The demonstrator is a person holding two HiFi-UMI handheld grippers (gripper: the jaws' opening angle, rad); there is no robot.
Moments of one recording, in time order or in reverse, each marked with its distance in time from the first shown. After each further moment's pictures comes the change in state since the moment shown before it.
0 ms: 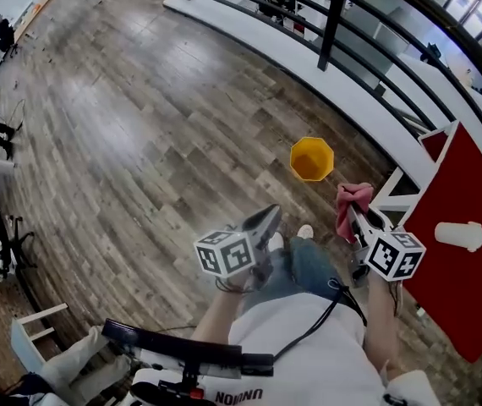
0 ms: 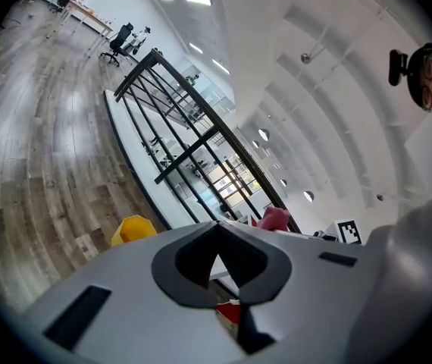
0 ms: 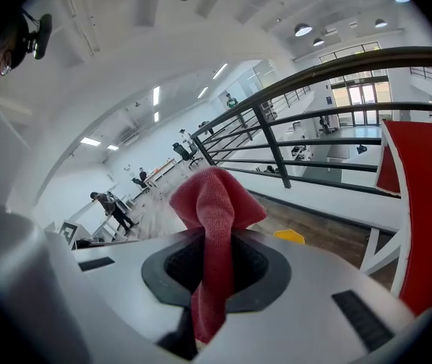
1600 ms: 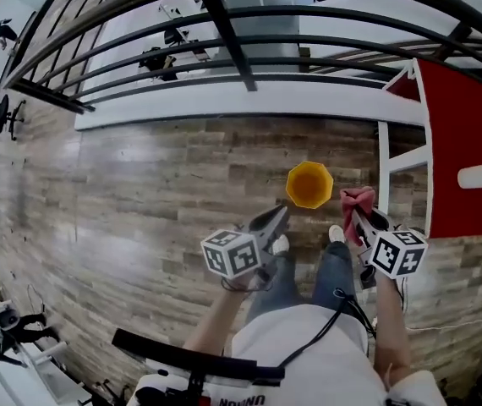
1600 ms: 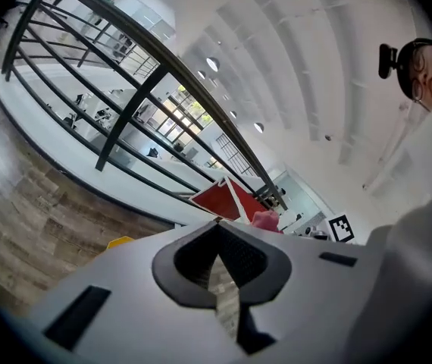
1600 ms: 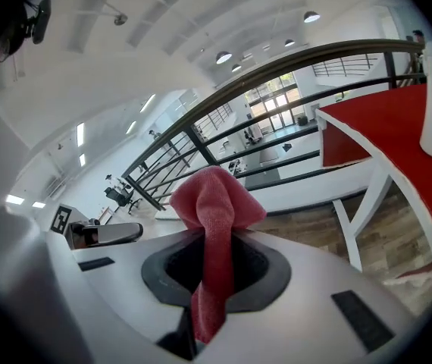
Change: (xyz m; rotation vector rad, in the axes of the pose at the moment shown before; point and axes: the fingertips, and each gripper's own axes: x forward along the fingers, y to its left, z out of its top) left arm 0.179 0.038 0.147 0.312 0.567 -0.375; right arm 0.101 -0.049 0.050 0.389 -0.234 -0.434
